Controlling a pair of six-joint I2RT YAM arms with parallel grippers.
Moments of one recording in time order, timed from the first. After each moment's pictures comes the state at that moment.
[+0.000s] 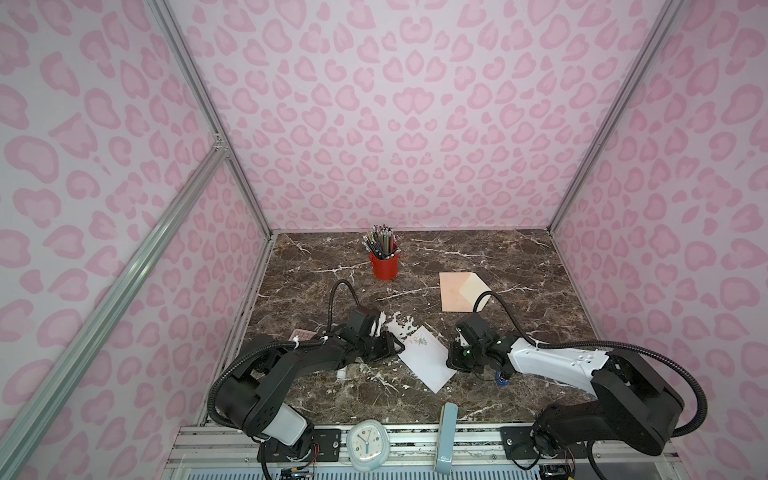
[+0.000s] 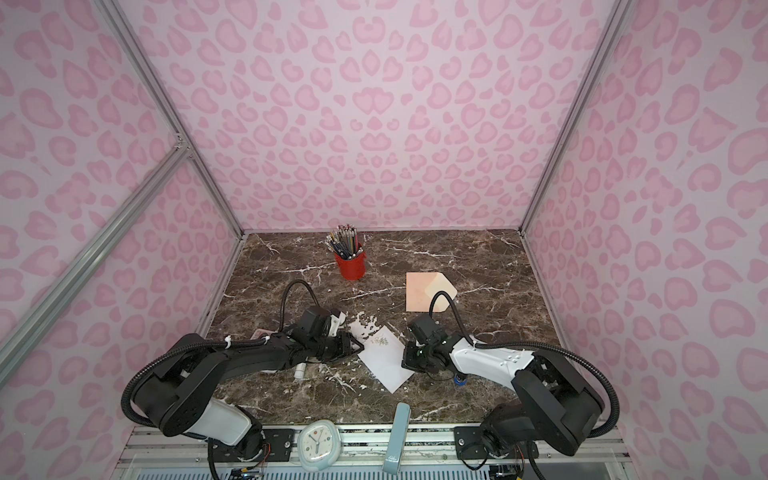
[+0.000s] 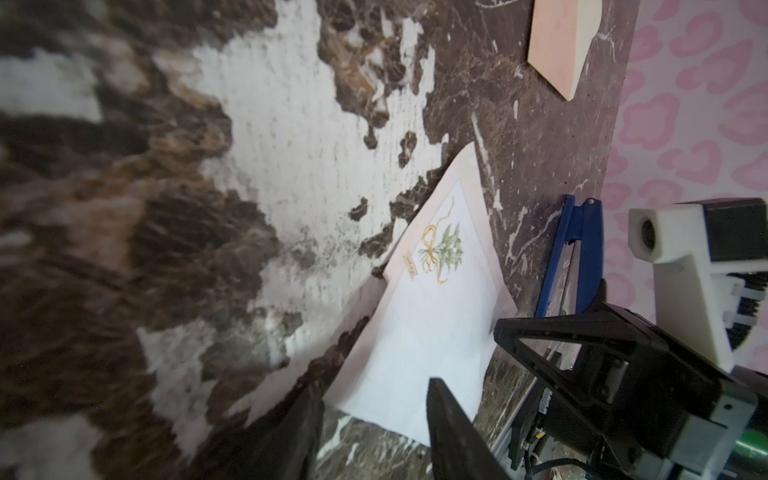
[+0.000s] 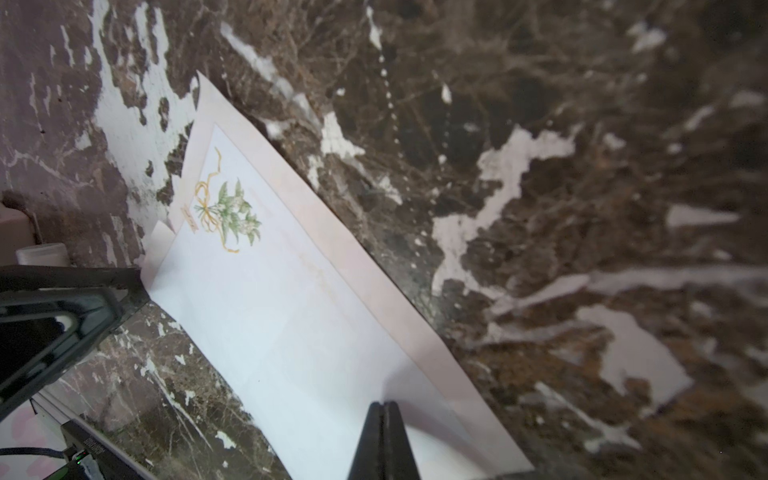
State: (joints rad) left arm -0.59 1.54 0.54 0.11 0.47 -0.84; right arm 0.70 1.41 0.59 -0.31 -0.21 0.90
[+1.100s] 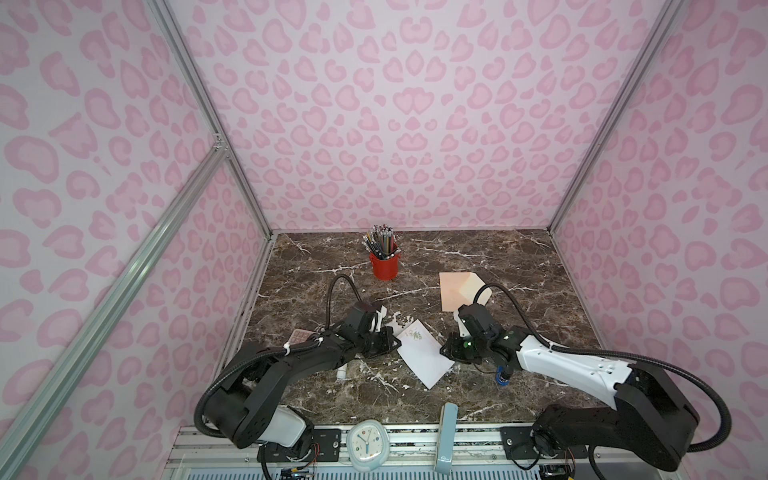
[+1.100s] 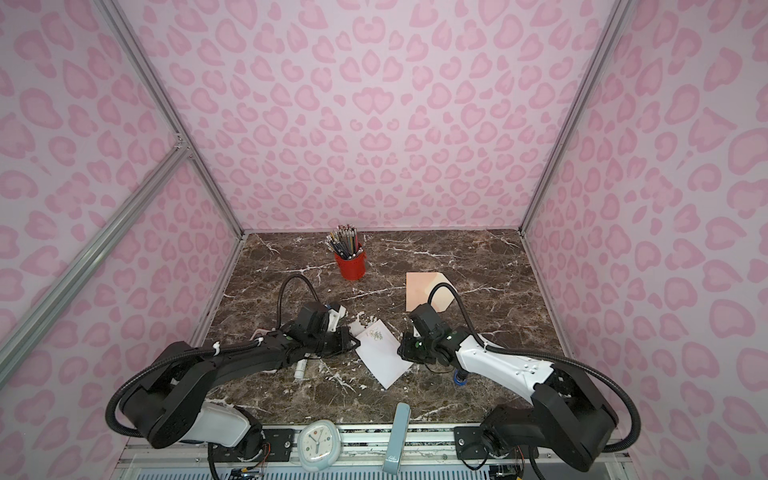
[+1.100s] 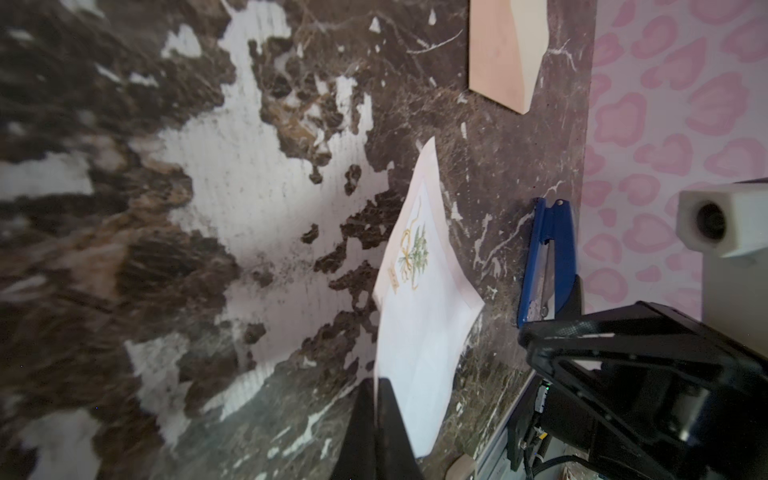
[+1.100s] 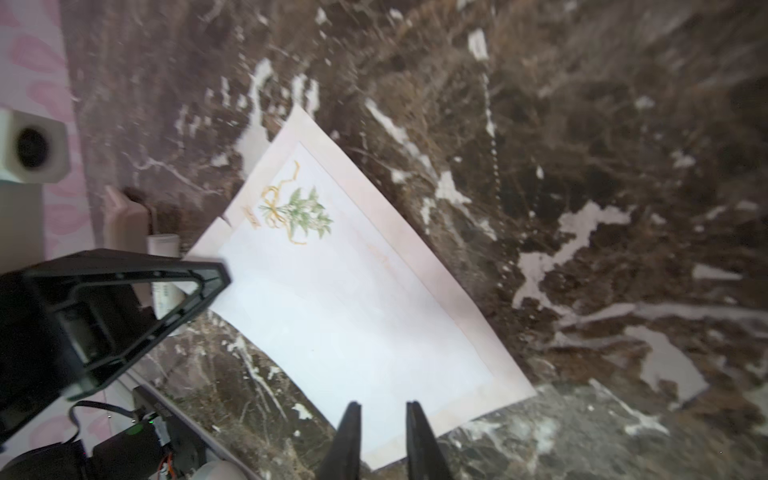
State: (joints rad) left arm -0.59 1.42 0.57 0.04 0.44 -0.79; right arm 0.69 1.26 0.68 -0.37 -0.23 0.85
